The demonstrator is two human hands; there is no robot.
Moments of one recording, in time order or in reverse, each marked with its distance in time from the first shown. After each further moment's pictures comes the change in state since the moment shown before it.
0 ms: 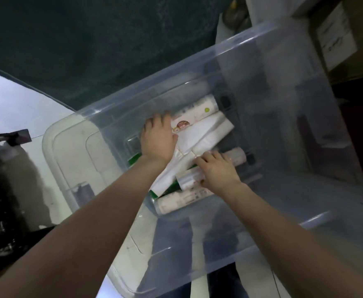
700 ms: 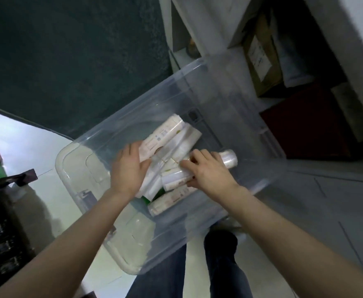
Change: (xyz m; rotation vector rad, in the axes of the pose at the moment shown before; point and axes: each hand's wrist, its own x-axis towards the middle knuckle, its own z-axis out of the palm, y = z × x) left_hand -0.090 -0.006 -0.073 -0.202 0.138 0.156; right_hand -0.106 -0.004 -0.076 0.073 0.269 -0.021
